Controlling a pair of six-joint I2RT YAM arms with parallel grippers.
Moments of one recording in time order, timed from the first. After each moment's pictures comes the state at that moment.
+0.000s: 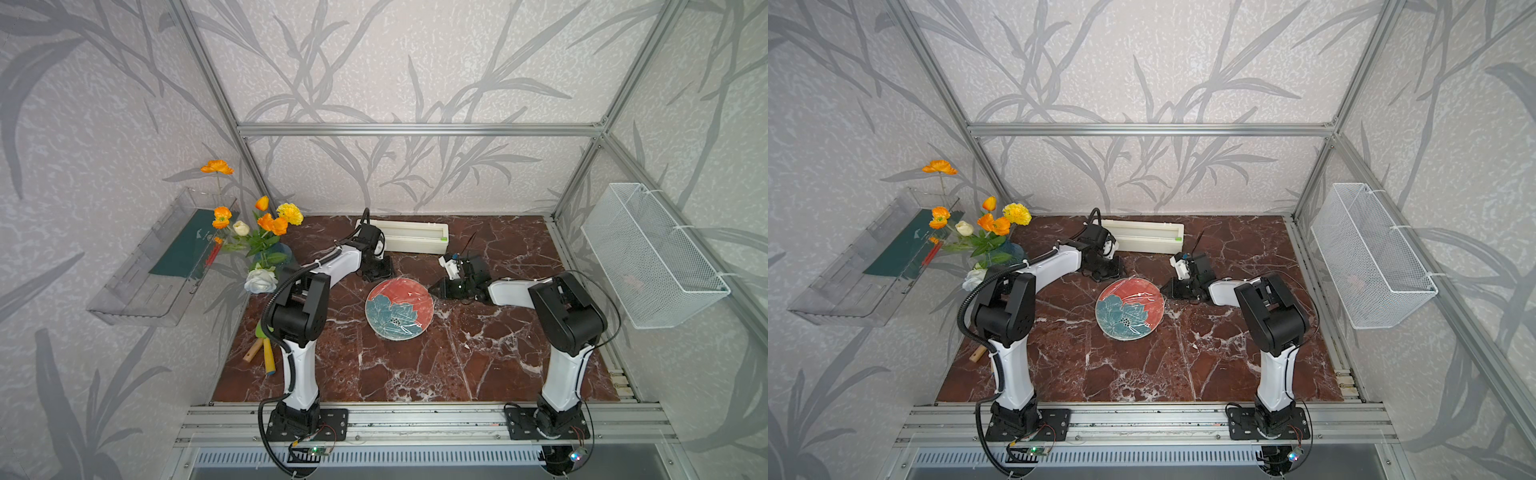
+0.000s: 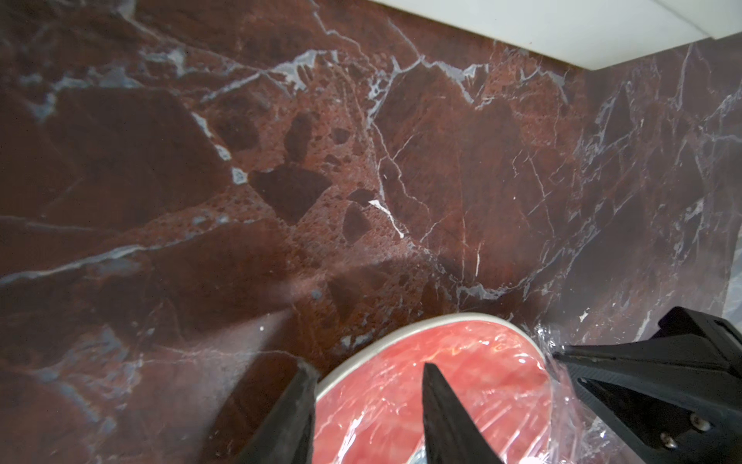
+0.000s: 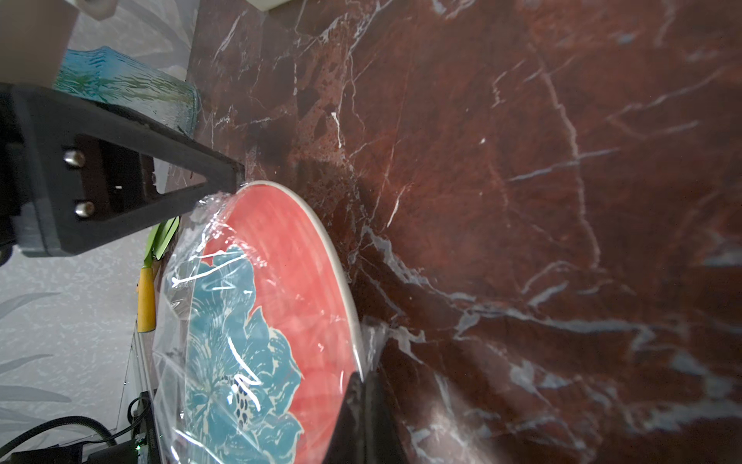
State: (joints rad) left arm -0.31 2.00 1.45 -0.59 0.32 -0.35; right arm 0.43 1.93 1.00 0.13 -0.58 0.49
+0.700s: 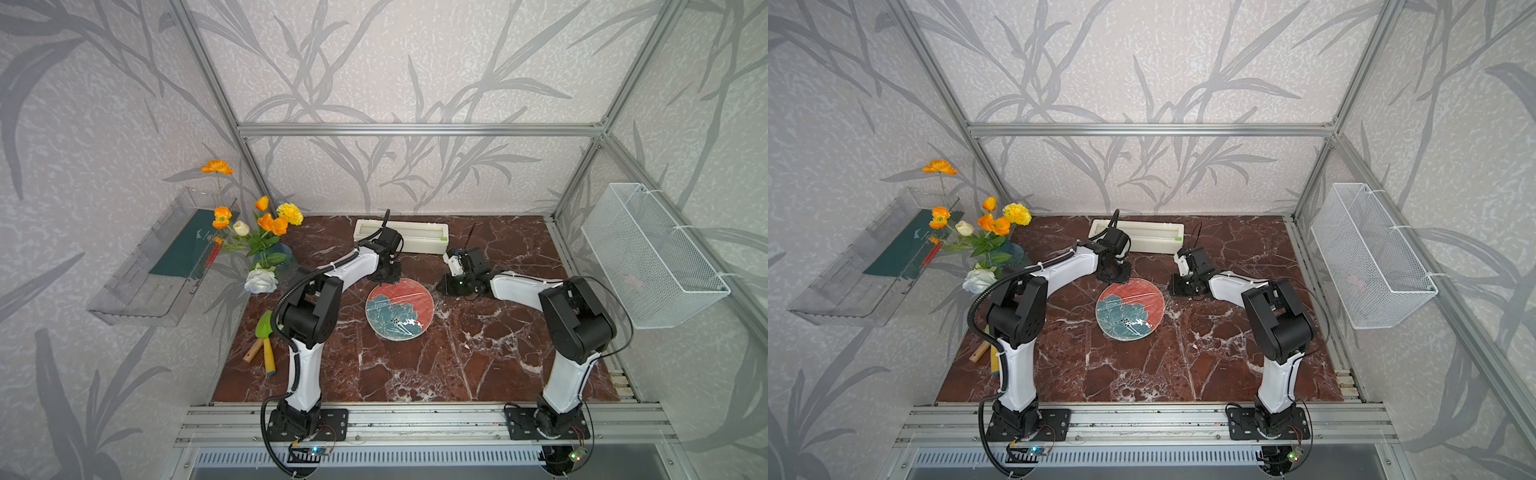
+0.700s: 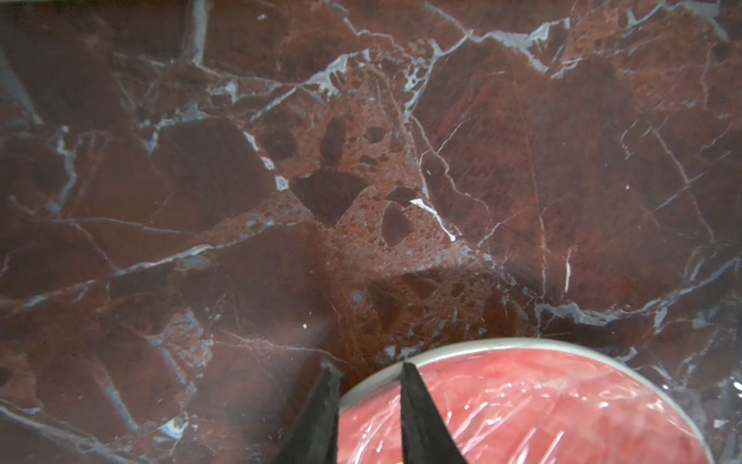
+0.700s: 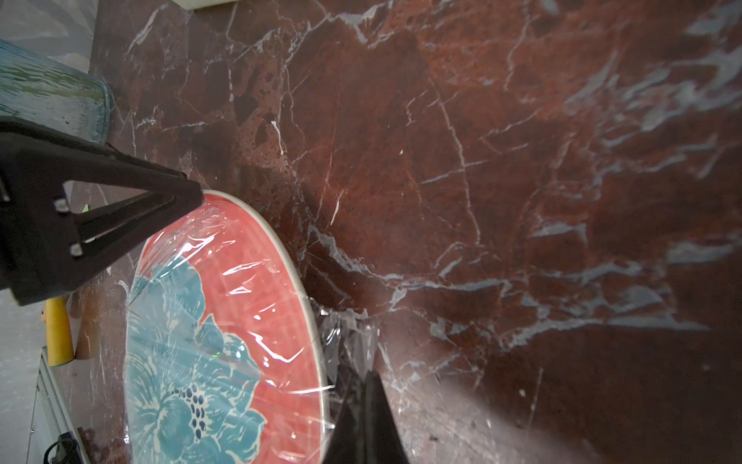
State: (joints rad) left arm -0.44 2.04 1.51 -0.67 -0.05 -0.32; right arm 0.44 1.86 1.07 -0.12 -0.39 0.43
